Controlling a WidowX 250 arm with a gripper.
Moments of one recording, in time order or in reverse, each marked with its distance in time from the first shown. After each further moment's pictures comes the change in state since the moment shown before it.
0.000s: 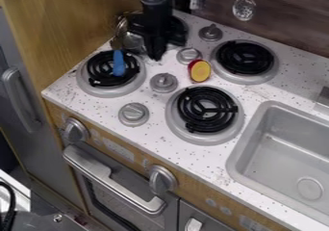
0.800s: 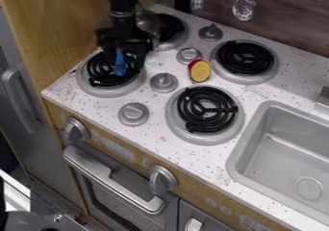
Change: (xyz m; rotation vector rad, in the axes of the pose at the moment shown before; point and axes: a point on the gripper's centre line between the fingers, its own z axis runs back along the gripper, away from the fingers) arm 0.006 0.096 -0.051 0.047 0.077 0.358
